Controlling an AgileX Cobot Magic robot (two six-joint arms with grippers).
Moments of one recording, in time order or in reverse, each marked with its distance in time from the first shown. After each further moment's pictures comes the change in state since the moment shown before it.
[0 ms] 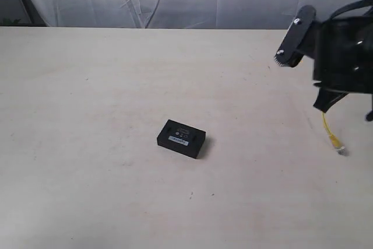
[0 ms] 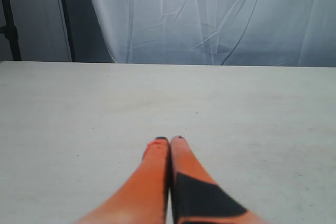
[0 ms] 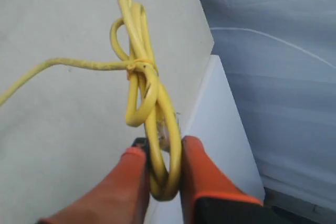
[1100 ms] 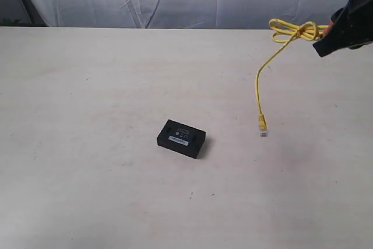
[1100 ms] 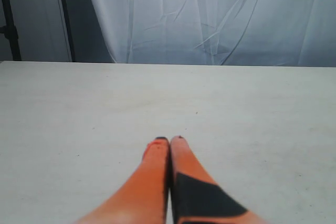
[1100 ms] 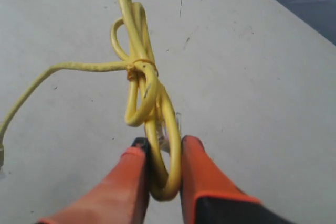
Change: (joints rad) left arm 0.000 0.000 0.000 0.000 0.000 0.000; right arm -0.450 -0.145 -0.232 1.306 -0.306 -1.011
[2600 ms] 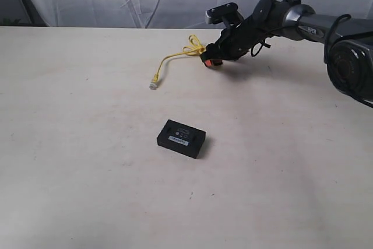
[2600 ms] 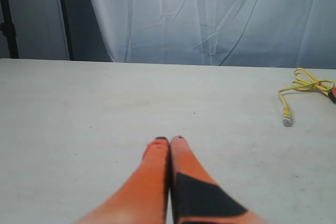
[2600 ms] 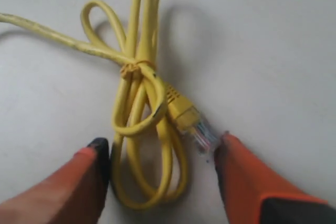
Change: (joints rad) left arm 0.000 0.000 0.000 -0.020 0.000 0.000; right arm 0.115 1.193 -0.991 0.397 -0.091 -0.113
